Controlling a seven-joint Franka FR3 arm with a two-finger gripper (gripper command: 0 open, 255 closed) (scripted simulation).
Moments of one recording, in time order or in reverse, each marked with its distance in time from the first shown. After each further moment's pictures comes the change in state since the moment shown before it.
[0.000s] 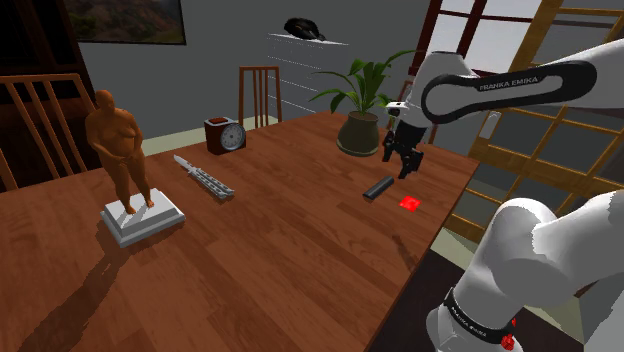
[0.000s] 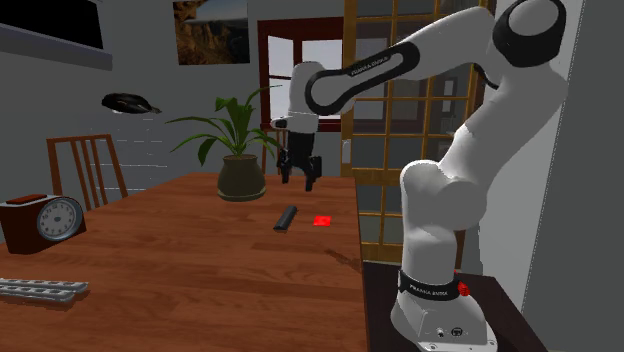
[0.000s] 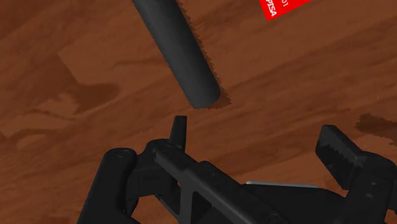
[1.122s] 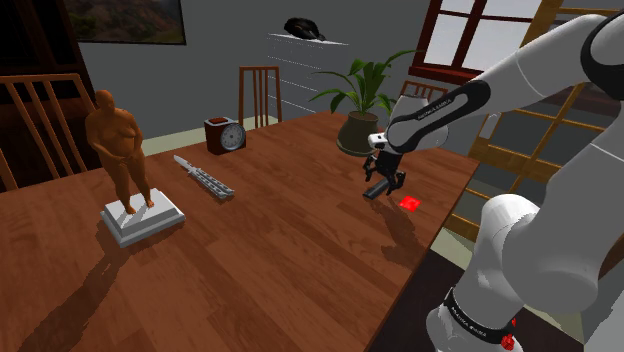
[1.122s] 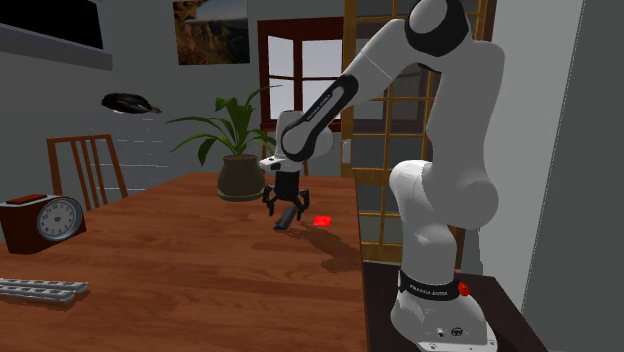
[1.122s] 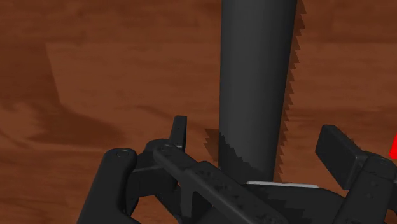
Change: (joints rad) arm 0.314 0.461 -0.443 0.065 0.088 0.404 -0.634
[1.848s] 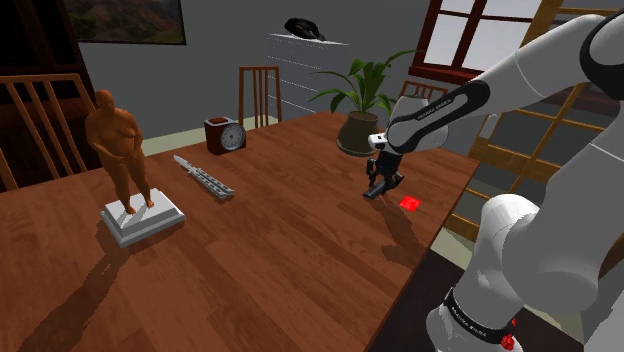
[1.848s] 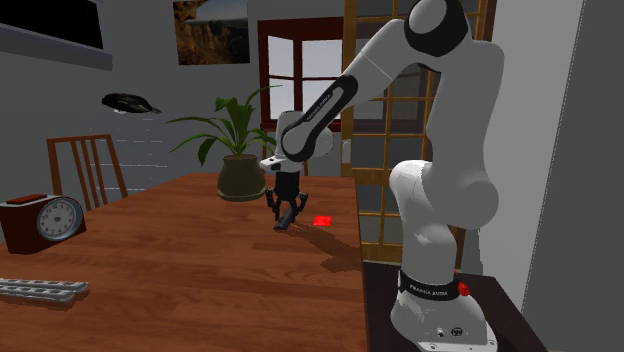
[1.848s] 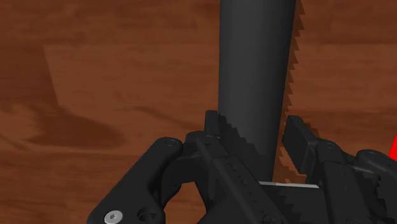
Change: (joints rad) arm 0.002 0.002 -0.004 -0.001 0.004 0.001 -0.003
